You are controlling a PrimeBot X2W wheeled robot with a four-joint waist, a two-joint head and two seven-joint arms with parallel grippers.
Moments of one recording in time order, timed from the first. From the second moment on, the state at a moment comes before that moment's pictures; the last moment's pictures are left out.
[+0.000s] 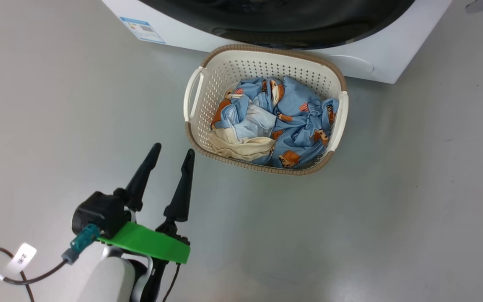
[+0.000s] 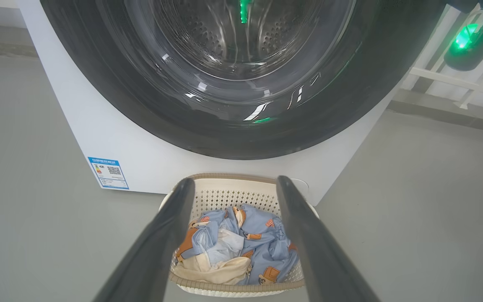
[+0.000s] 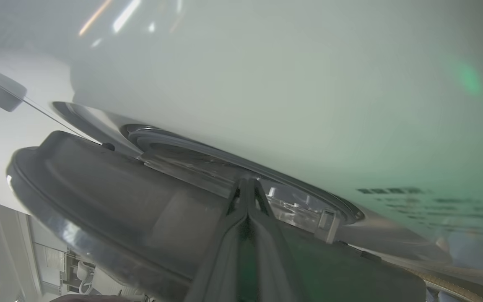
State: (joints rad) left arm -0.30 0.03 -0.28 0.15 -0.35 -0.13 -0.26; right arm -1.29 -0.41 0.36 0.70 1.52 0.13 0.39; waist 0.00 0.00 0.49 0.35
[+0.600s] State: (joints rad) left arm -0.29 0.03 -0.26 0.16 -0.33 -0.13 -0.26; right arm -1.13 -0.38 0.52 0.52 1.51 0.12 0.51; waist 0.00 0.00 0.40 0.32
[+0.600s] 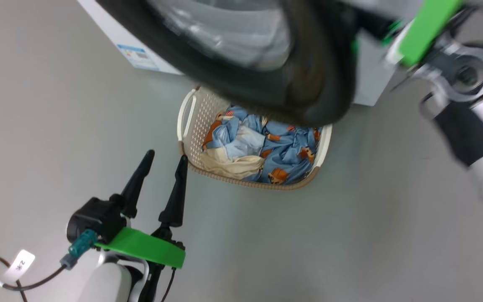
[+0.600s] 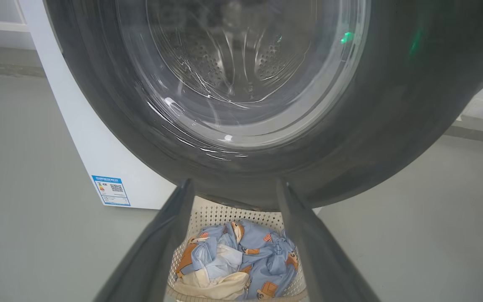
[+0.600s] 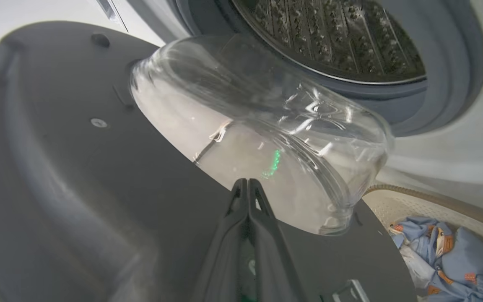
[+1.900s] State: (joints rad) left arm -0.15 0.03 -0.22 0.17 -0.30 -0.13 -0.26; right arm -0.83 -0.27 0.71 0.27 1.56 0.12 0.55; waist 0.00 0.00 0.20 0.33
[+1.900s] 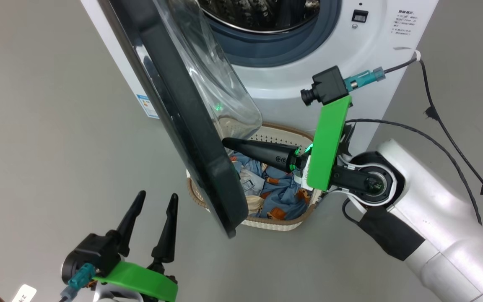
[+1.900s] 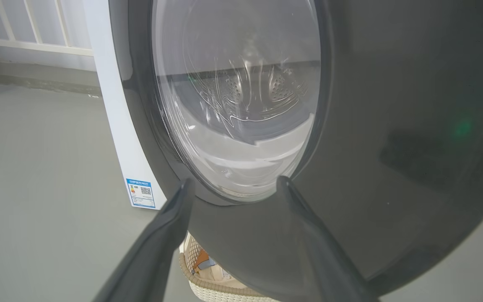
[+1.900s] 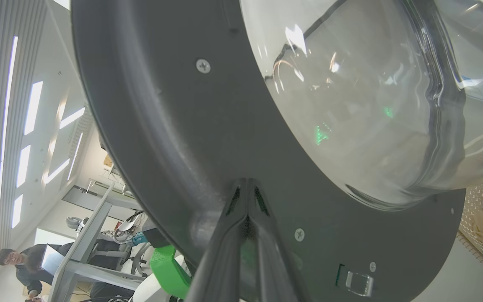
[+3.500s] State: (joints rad) left arm -0.04 0.10 -0.15 0.19 -0.30 -0.13 -0.26; right arm -0.33 -0.51 0.66 0.36 1.48 0.12 0.04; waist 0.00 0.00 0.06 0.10
